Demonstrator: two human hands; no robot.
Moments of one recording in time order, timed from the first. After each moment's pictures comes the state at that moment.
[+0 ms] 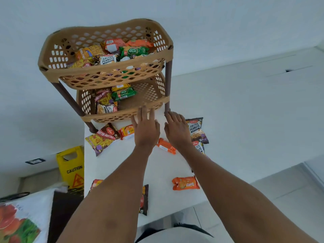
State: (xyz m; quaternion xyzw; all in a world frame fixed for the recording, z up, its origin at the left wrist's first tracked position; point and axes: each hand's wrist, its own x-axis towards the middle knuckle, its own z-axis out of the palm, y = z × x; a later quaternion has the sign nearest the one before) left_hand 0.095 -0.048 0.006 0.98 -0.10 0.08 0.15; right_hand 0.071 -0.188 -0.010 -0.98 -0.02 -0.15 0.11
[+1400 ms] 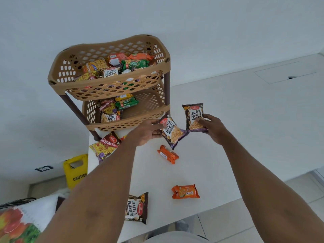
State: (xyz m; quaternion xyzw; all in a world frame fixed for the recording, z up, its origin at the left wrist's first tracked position) left_hand 0.136 -0.041 0.044 0.65 0.02 -0.36 0.67; right_hand 0.078 -0.339 0.021 -0.65 0.18 0.04 0.73
